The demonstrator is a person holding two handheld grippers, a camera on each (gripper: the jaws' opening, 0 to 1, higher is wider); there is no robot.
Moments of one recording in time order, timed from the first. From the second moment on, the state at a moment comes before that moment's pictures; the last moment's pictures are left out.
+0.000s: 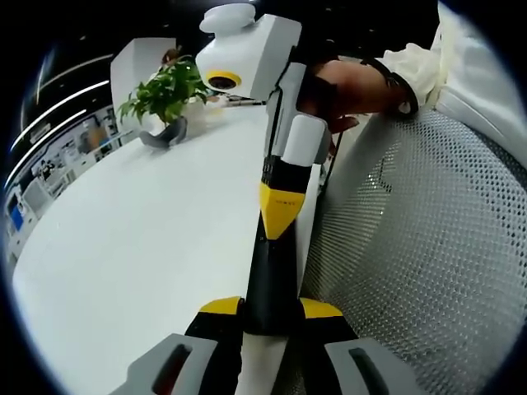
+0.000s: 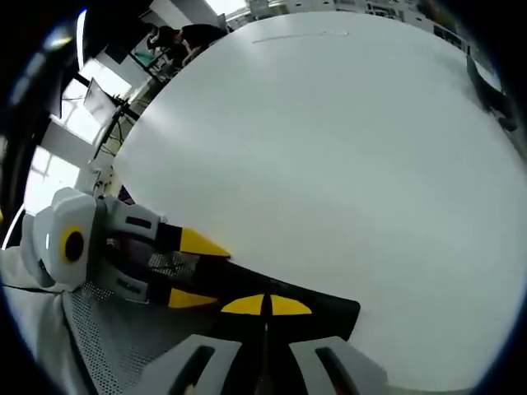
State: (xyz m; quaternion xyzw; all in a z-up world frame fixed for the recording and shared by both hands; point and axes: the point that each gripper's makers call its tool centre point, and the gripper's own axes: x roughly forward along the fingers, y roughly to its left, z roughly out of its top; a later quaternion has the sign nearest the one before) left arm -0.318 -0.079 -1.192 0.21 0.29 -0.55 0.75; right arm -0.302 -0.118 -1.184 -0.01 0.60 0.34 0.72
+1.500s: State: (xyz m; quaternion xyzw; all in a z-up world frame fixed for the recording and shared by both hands) left arm -0.315 -0.079 -1.193 0.20 0.29 -0.54 0.76; right arm -0.294 -0.122 -1.180 0.00 0.59 0.32 0.74
